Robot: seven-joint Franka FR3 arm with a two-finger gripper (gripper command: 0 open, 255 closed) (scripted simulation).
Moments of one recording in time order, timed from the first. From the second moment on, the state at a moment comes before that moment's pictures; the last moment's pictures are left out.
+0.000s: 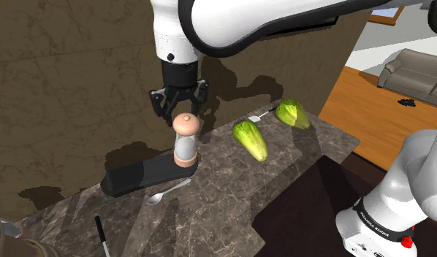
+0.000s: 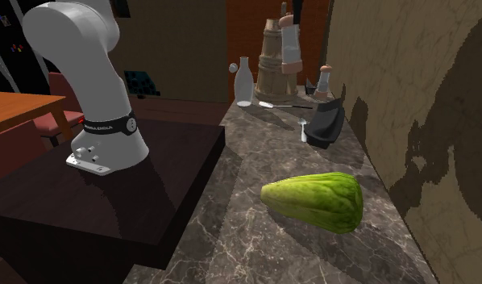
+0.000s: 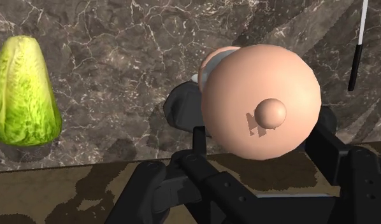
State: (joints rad) arm 0.36 0.13 0.36 -1.73 -0.09 1.91 0.79
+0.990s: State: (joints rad) arm 0.52 0.48 0.39 -1.34 -0.23 1.83 0.97
